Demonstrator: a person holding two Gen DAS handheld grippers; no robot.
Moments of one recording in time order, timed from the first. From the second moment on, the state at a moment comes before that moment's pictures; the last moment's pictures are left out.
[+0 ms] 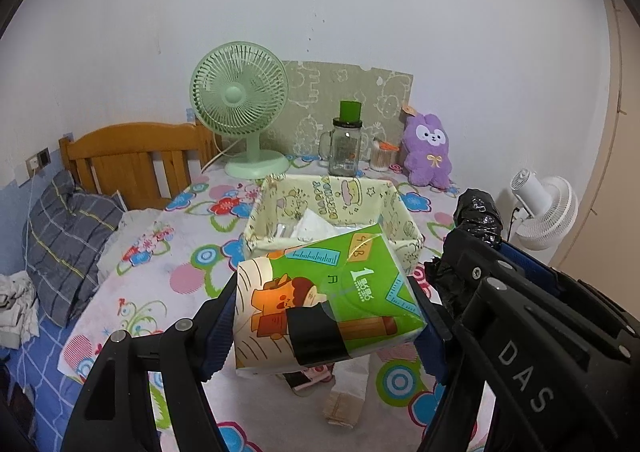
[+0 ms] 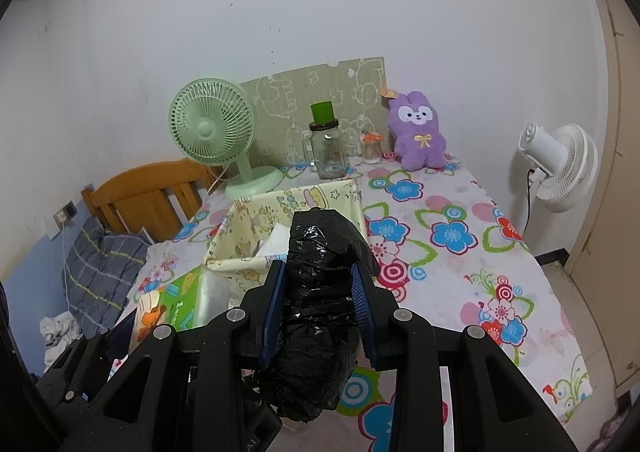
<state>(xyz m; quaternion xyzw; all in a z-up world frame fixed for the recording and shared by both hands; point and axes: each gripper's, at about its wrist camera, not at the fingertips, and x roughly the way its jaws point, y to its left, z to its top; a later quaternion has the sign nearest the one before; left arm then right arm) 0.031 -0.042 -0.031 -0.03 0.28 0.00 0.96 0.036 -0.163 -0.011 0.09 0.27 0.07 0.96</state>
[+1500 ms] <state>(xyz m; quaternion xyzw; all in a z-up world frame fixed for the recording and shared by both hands) 0.151 -0.017 -0.032 -0.02 0.28 0.00 0.96 0.163 -0.130 -0.005 0.05 0.27 0.09 0.96</state>
